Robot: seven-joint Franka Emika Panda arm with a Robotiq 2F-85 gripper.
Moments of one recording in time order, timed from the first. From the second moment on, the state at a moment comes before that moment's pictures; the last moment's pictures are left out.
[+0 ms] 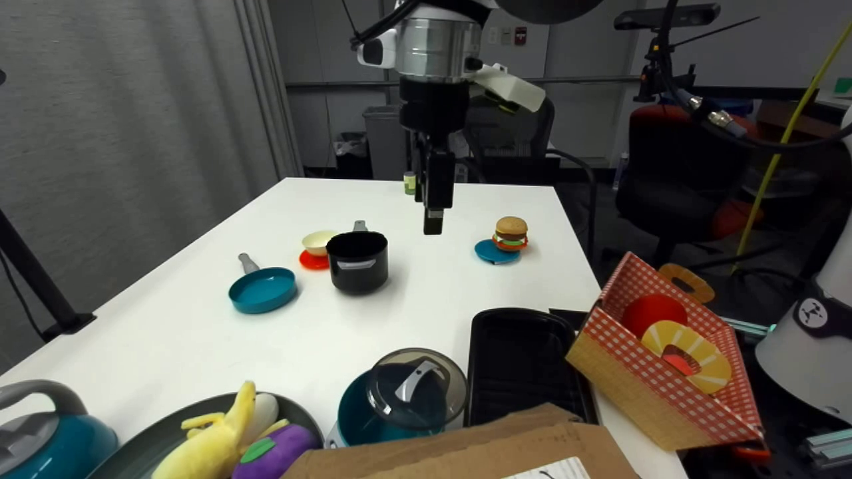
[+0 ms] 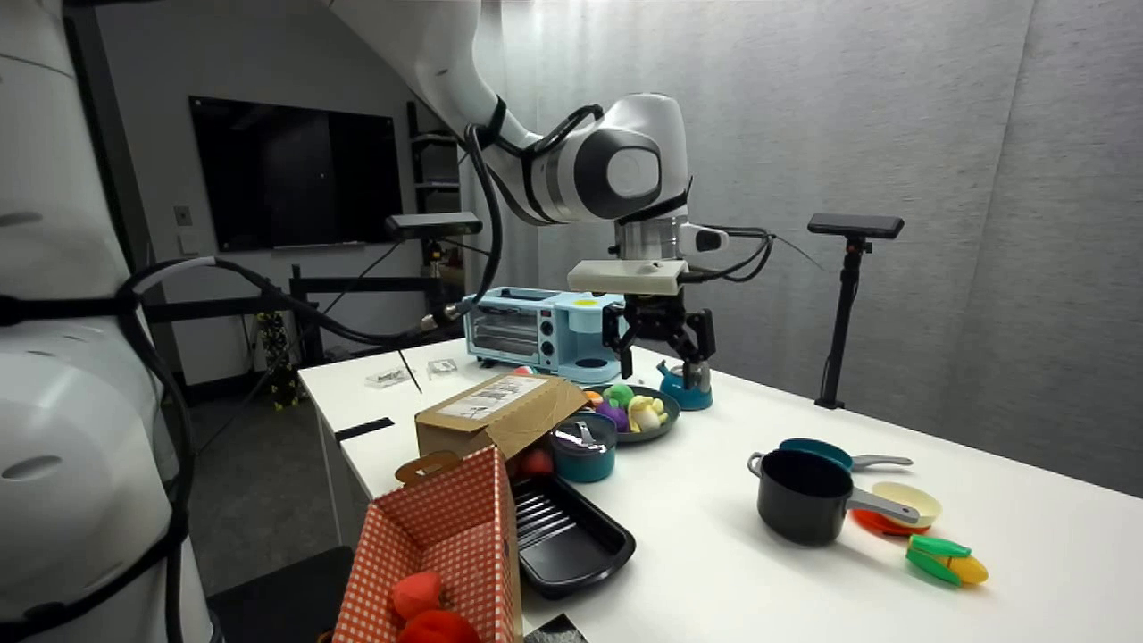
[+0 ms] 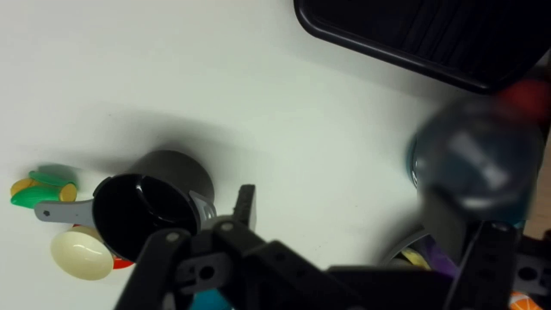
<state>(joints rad) -0.01 -0.01 0.01 -2.21 -0.04 2.30 -0.27</state>
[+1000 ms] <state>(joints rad) -0.01 -0.21 0.01 -2.28 -0.04 2.04 -0.18</state>
